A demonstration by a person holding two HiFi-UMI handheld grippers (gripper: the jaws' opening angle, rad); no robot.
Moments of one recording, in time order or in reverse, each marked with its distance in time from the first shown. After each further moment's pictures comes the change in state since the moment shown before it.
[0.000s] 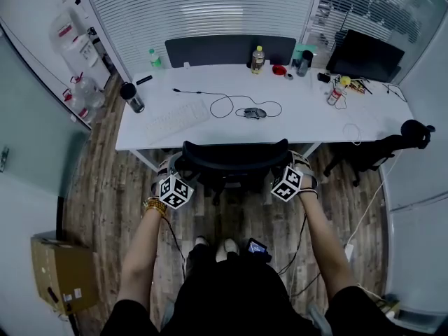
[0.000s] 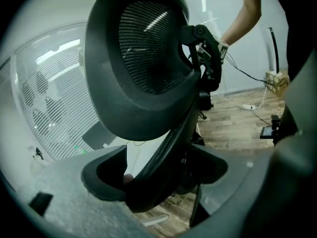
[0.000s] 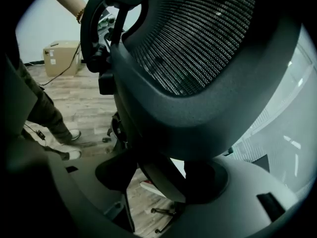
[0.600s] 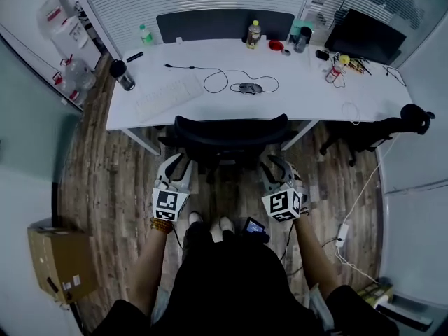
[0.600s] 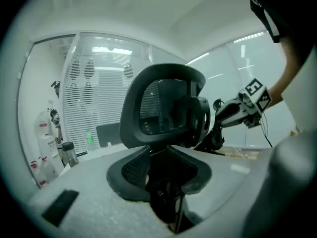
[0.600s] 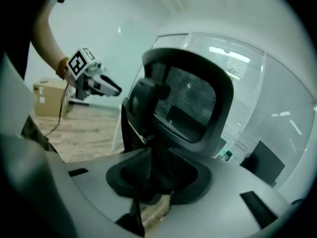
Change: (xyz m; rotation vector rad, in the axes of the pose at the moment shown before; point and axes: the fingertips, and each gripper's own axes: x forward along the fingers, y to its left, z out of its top) left arm -0.091 -0.029 0.054 -0.464 -0.348 0.175; right arm -0.111 0.056 0.053 0.297 -0.371 -0.127
